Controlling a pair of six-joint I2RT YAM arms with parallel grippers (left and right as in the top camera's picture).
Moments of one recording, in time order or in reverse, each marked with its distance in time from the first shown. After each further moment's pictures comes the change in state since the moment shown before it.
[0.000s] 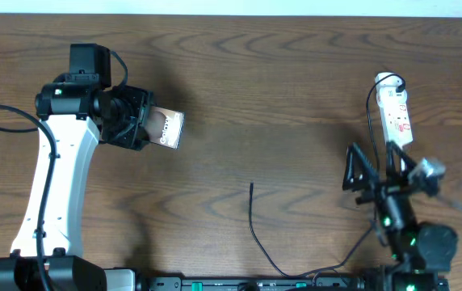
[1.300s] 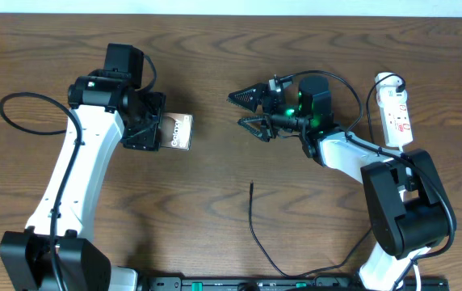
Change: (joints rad) left arm -0.124 0.068 0.000 -0.010 -0.167 -0.237; right arm 0.383 1.543 0.642 0.406 -0.572 0.821
